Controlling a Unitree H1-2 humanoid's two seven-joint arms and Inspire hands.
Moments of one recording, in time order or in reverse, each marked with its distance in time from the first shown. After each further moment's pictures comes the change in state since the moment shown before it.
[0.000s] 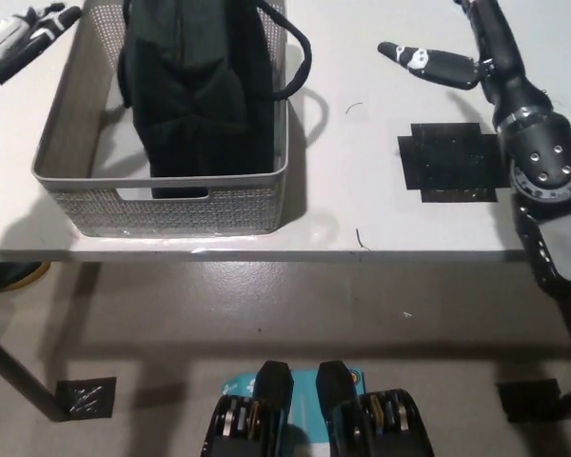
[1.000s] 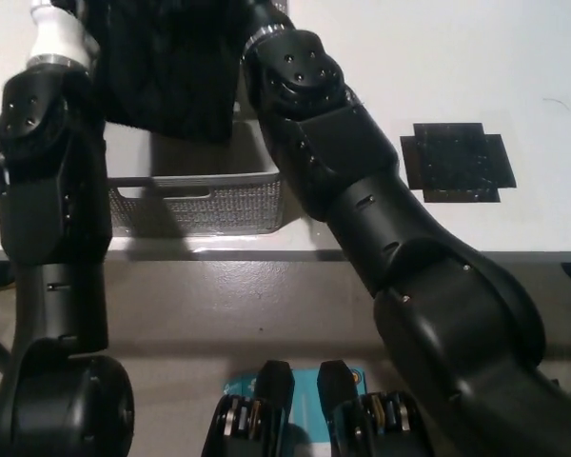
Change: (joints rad) left_arm -0.038 -0.567 0.594 -0.135 -0.283 0.159 0.337; right_arm -0.501 0.458 -0.184 0.682 0.226 -0.078 -0.023
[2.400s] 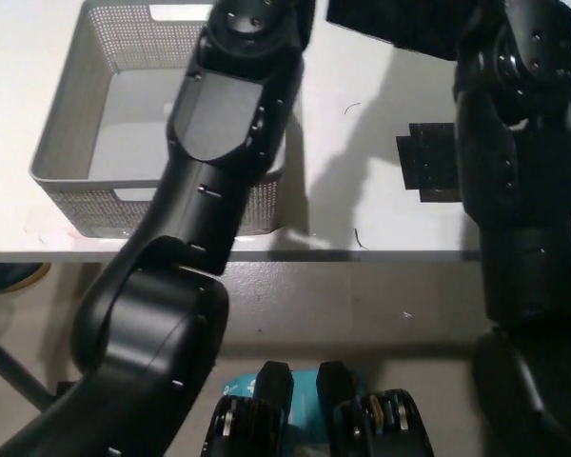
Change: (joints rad) left_arm -0.332 -0.156 -0.249 0.303 0.084 -0.105 -0.054; right_arm 0.259 -0.181 -0.092 -0.838 -0.005 0.268 -0.222
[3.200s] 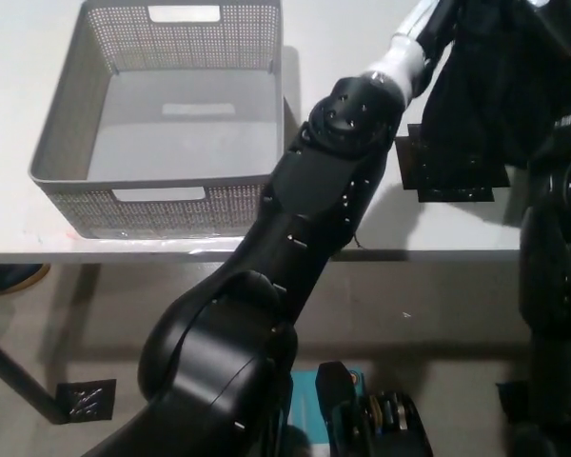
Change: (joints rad) left_arm 0.014 -0.168 -0.035 0.338 0.001 -0.182 -0.053; right_arm 0.297 -0.056 -0.060 -0.245 0.014 0.003 0.000
